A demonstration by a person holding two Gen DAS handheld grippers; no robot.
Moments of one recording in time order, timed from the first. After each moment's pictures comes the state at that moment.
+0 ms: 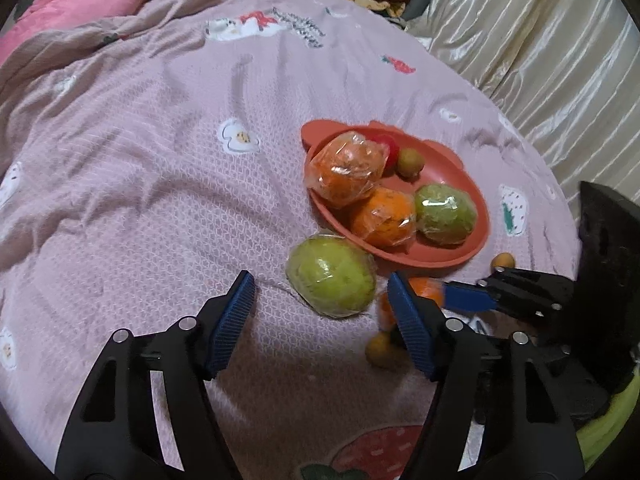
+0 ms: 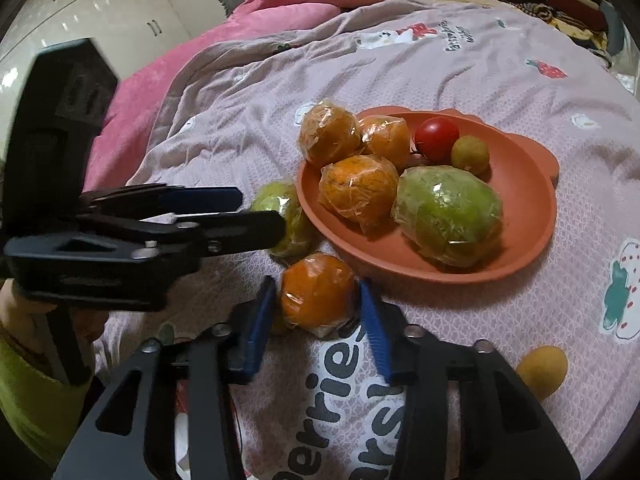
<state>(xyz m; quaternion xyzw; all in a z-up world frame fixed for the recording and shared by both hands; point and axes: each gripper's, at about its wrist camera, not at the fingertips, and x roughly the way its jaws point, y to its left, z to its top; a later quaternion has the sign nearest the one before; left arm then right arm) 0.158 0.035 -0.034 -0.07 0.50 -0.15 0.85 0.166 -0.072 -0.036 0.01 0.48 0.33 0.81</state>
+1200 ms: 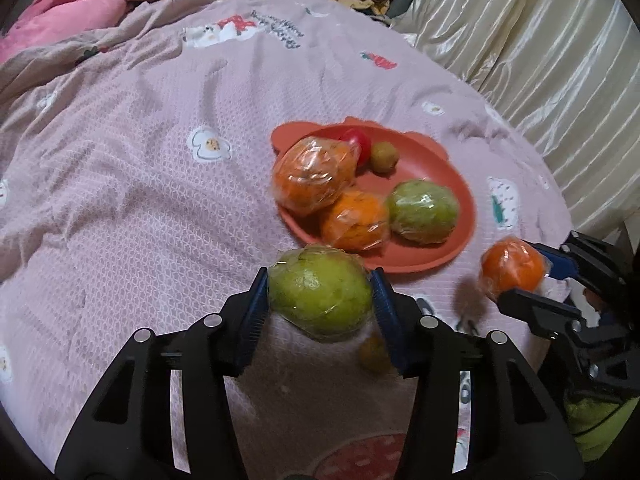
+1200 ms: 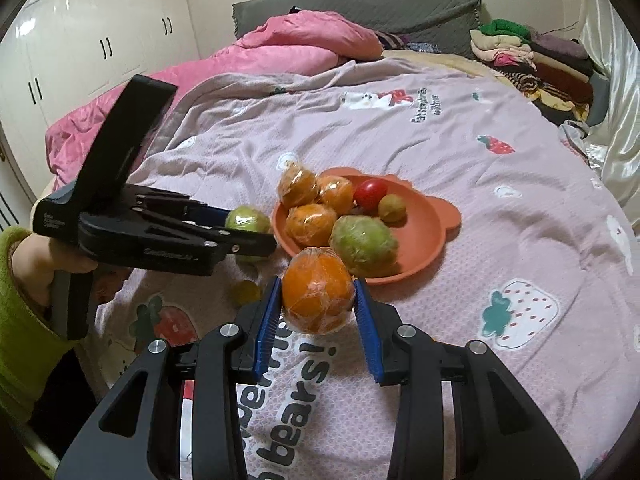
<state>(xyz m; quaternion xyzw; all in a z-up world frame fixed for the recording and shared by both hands) 0.155 0.020 -0.030 -0.05 0.49 -0.17 0.86 0.132 -0.113 0.013 -0.07 0.39 0.30 0.87</state>
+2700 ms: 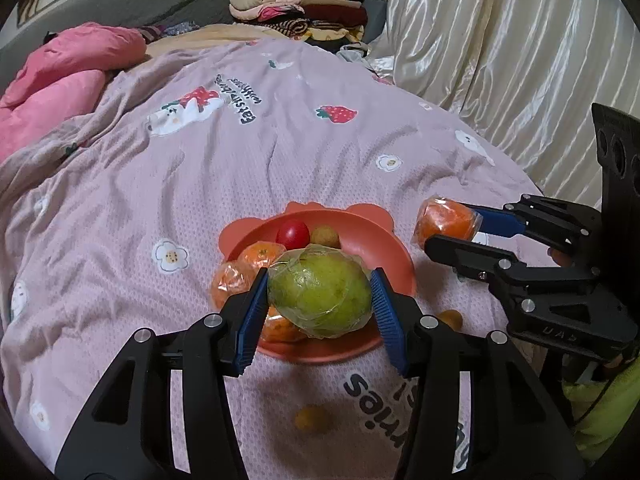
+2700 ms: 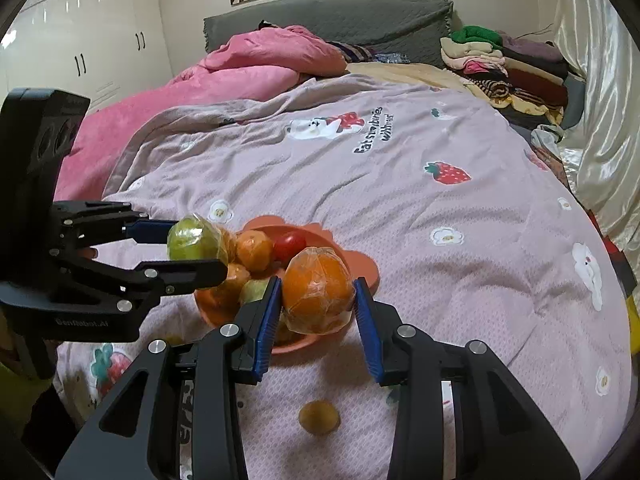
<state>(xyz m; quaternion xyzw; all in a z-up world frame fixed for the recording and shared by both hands) 0.171 -0.037 0.023 0.01 0.43 -0.17 0.89 0.192 -0.148 0.035 -0.06 0.37 0.26 0.89</state>
